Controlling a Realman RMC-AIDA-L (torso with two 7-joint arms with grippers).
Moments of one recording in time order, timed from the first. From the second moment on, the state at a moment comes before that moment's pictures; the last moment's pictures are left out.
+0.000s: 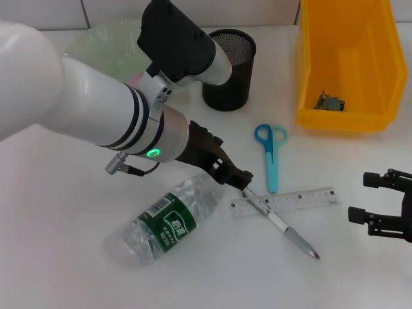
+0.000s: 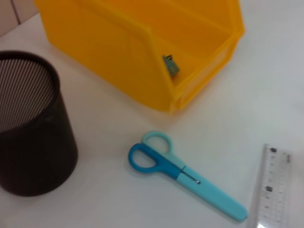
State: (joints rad) left arm -0.54 -2.08 1.85 1.41 2.42 1.14 -2.70; right arm 0.15 2.08 -0.77 -0.91 -1.91 -1.65 1.33
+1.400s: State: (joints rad) left arm -0.62 -2.08 1.87 1.20 2.42 1.05 -2.70; right arm 0.21 2.08 -0.77 -0.88 -1.96 -1.62 1.35
